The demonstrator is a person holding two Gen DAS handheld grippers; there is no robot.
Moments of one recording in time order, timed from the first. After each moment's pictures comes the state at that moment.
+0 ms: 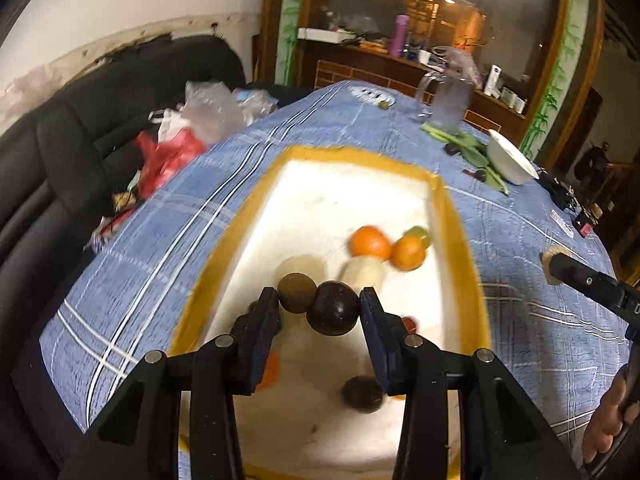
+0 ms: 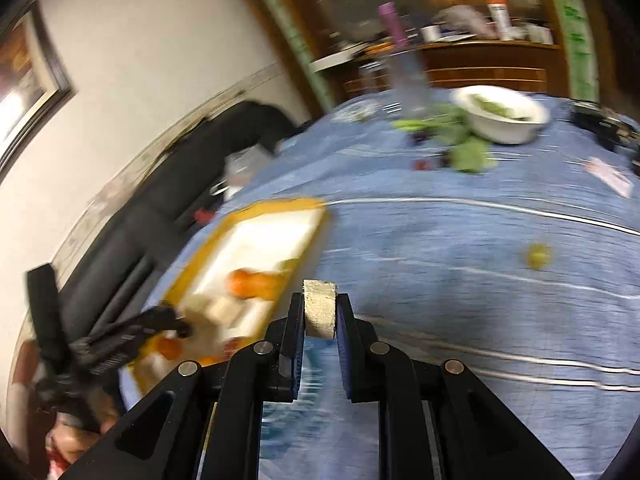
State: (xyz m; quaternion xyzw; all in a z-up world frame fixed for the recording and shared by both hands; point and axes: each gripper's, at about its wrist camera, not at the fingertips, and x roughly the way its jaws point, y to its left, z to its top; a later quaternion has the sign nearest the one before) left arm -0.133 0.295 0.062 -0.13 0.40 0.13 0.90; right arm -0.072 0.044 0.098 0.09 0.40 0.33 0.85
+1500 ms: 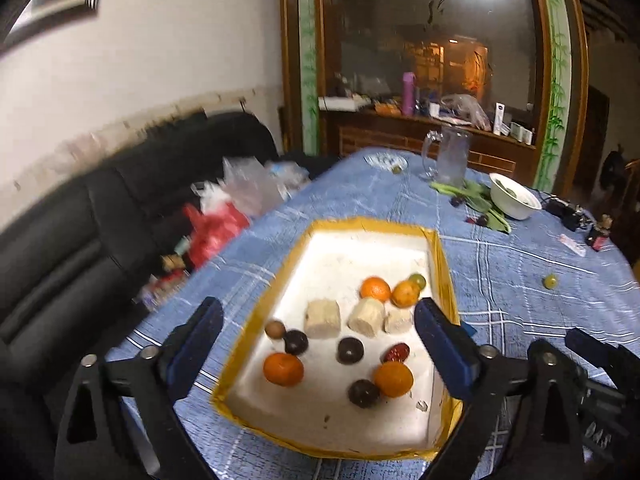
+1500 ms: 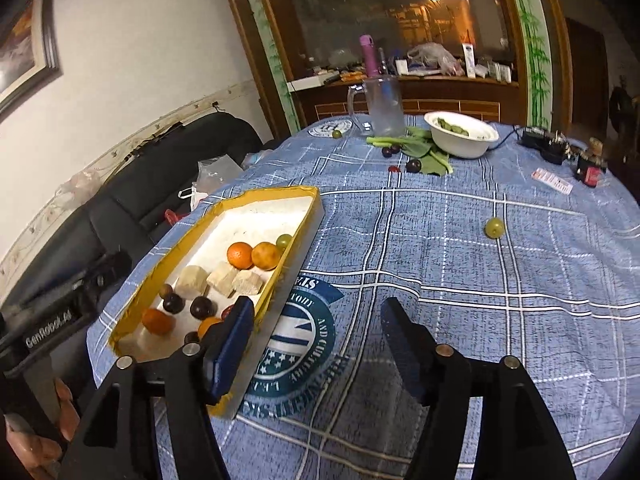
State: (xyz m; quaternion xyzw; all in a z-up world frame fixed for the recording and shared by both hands) left arm -0.188 0.242 0.123 -0.04 0.28 0.21 0.93; right arm -0.169 0.045 0.101 0.04 0.35 0.23 0.91
